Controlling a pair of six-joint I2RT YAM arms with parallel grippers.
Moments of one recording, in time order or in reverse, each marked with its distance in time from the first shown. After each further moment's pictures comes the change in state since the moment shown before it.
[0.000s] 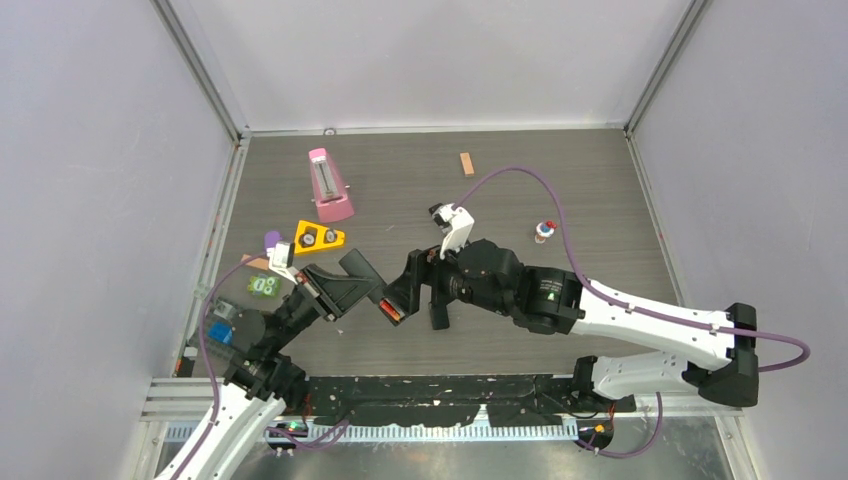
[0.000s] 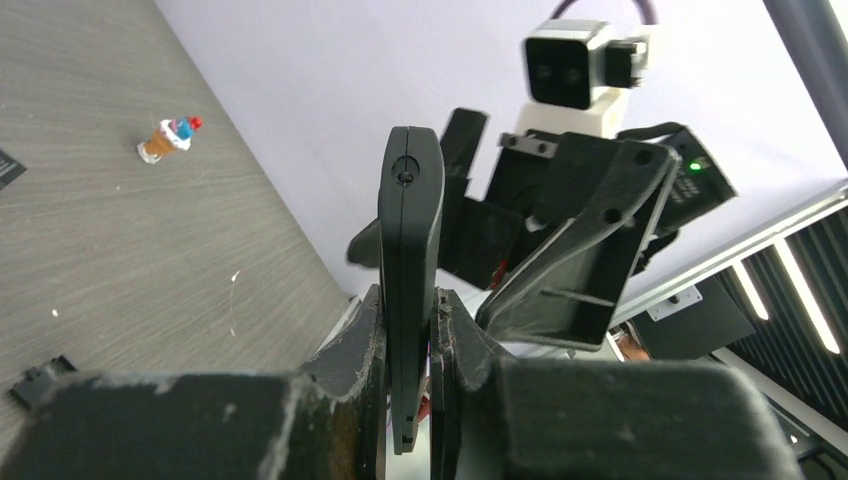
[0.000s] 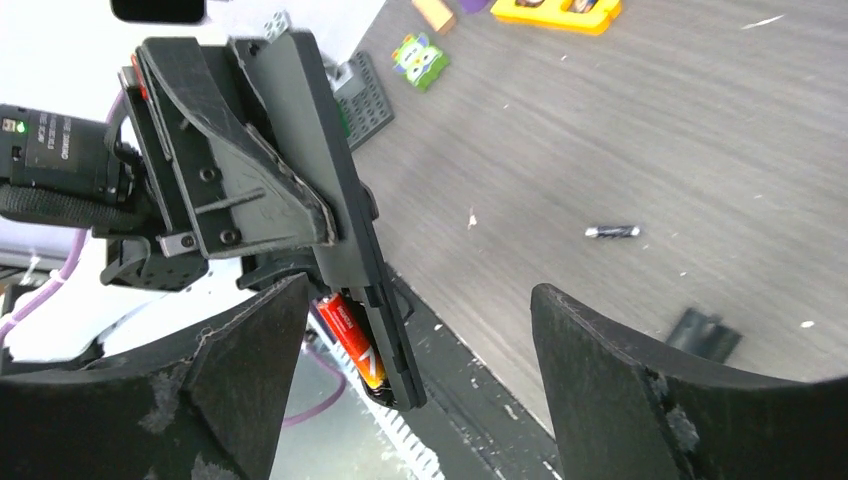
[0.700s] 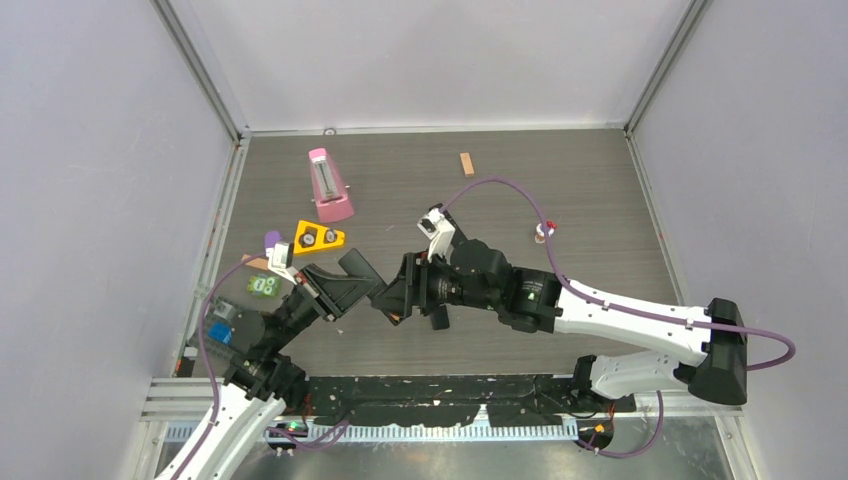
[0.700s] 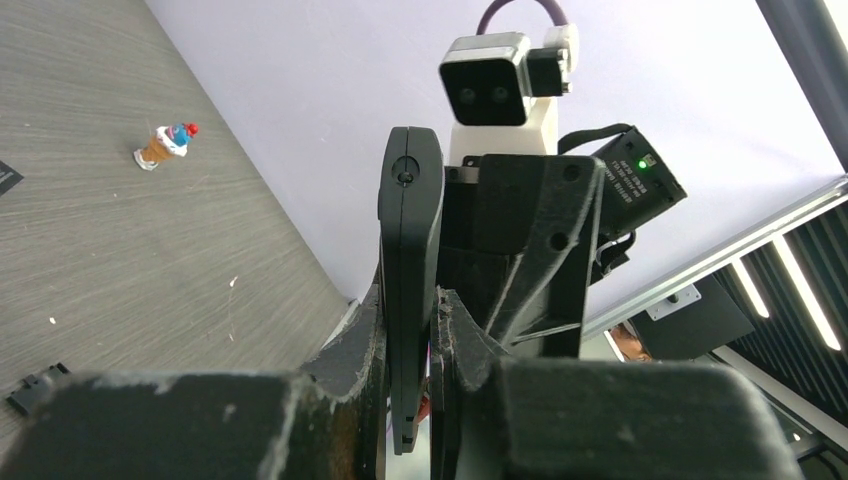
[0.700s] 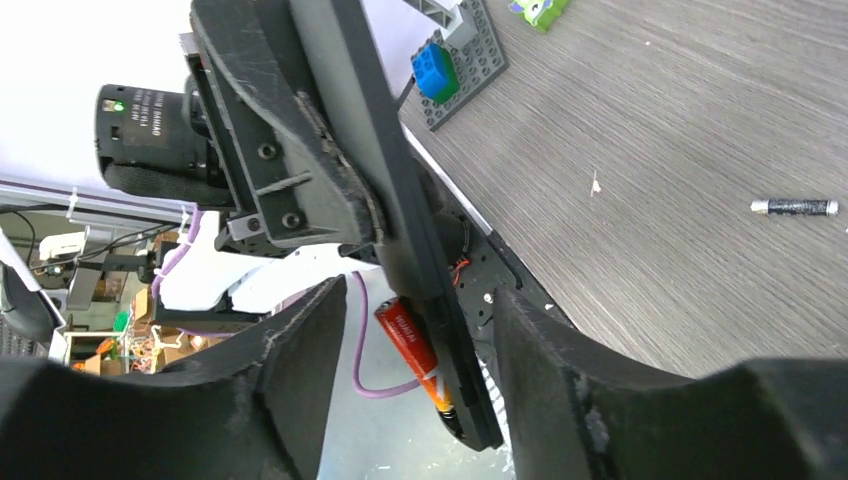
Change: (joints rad) left arm 0.000 -0.003 0.000 0.026 -0.002 0.004; right arm -0.045 0.053 -0.100 0.218 -0.280 0.186
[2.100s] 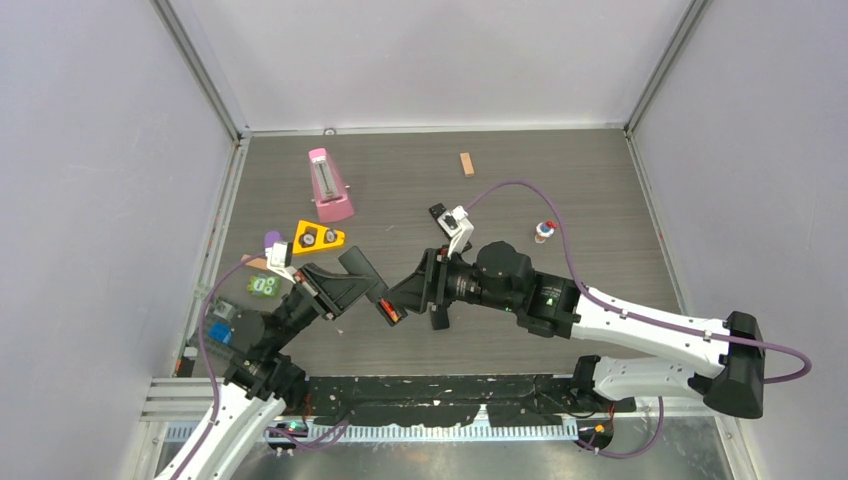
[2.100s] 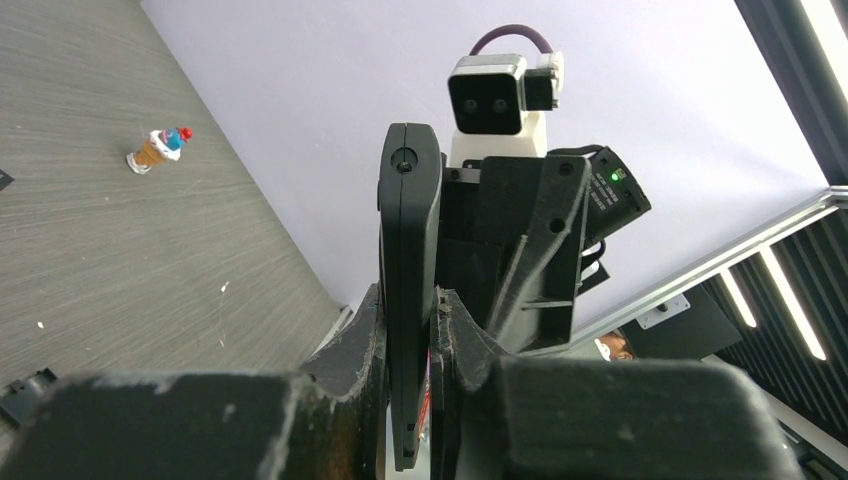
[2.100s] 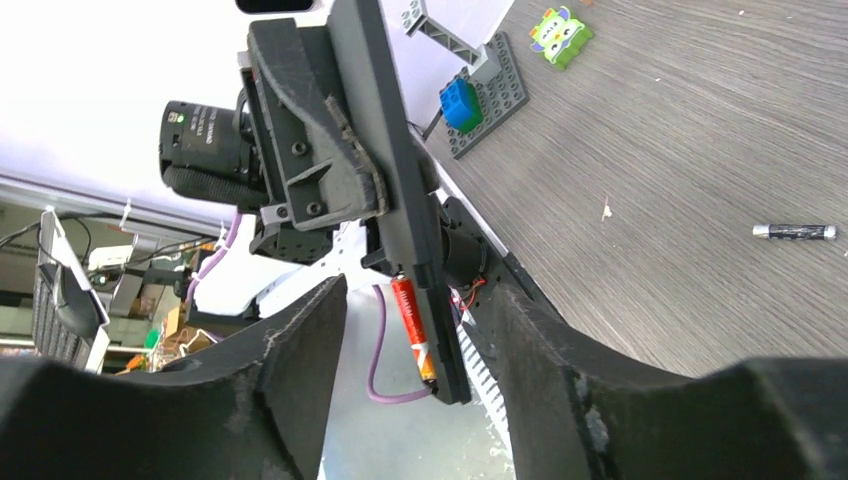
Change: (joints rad) left arm 0.001 0.006 0.000 0.013 -0.013 -0.025; right arm -0.046 -0.113 -0.125 0.119 -0.034 0.020
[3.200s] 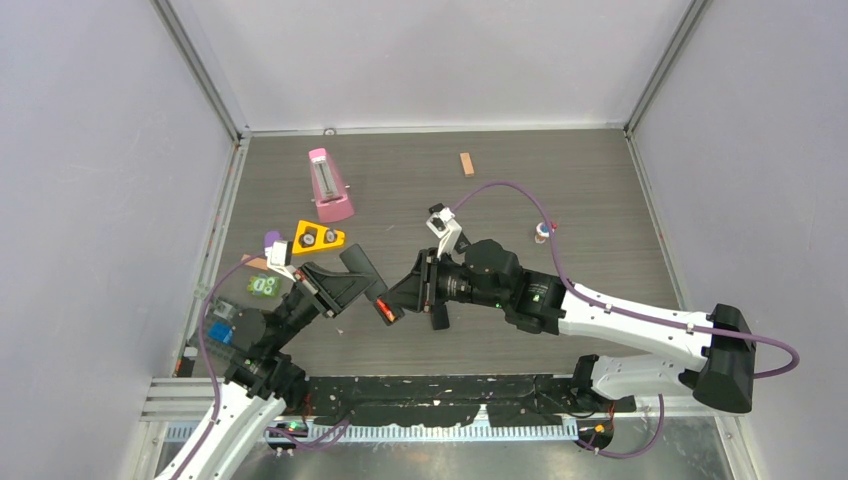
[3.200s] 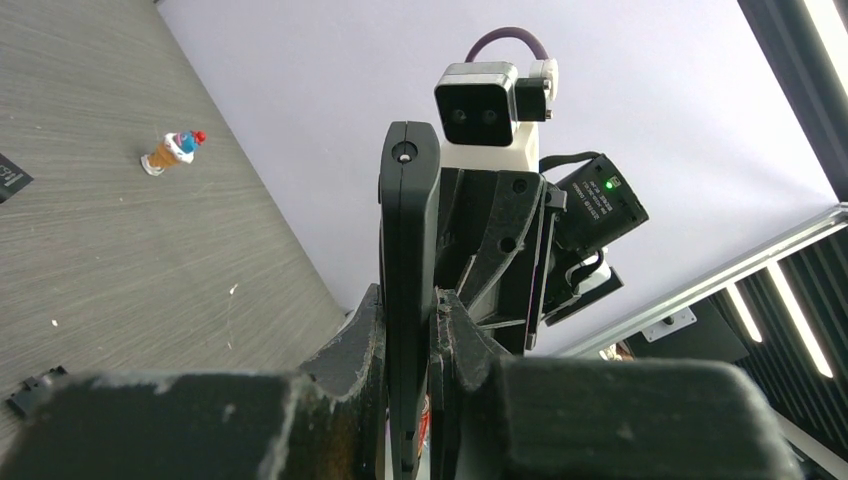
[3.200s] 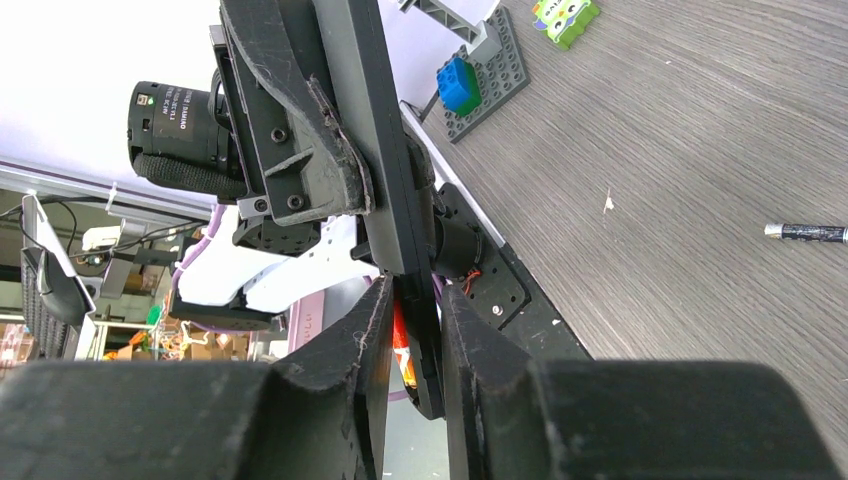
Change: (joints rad) left arm 0.005 0.012 -0.002 0.003 -0.009 -0.008; right arm -0.015 0.076 0.000 0.038 -0.061 -0.009
